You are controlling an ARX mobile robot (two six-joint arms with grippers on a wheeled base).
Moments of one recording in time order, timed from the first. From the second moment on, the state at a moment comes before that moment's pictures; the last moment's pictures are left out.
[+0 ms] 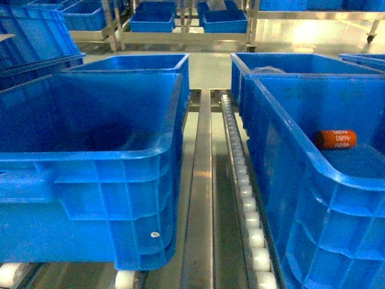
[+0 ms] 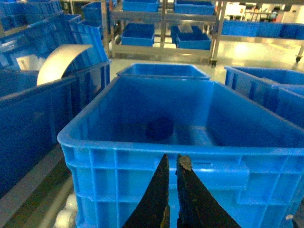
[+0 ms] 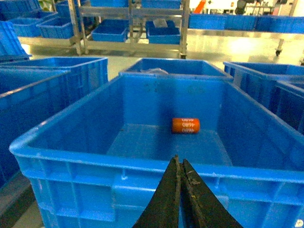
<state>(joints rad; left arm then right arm) 0.00 0.01 0.02 0.00 0.00 -0.02 0.00 0.01 0.01 -0.01 0.00 -0.01</state>
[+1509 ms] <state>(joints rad) 0.00 0.01 0.01 0.00 0.00 -0.01 0.00 0.01 0.01 0.00 0.00 -0.01</state>
